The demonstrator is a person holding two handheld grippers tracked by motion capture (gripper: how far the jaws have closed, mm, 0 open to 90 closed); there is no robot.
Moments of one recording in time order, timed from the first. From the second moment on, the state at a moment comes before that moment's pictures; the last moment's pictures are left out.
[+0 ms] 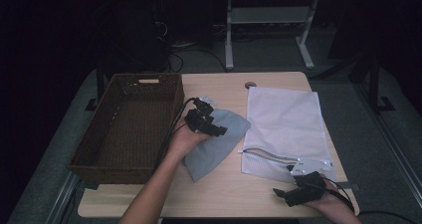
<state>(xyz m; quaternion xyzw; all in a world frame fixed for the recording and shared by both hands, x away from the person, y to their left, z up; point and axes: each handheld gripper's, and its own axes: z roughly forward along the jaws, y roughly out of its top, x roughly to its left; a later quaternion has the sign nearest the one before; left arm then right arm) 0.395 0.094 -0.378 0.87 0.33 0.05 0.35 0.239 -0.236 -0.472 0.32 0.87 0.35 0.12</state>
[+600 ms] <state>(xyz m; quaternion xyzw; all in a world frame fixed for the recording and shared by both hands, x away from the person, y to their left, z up) 0.326 0.100 -0.388 0.87 0.30 0.05 0.40 0.241 -0.238 -0.471 0.32 0.87 0.36 0.12</state>
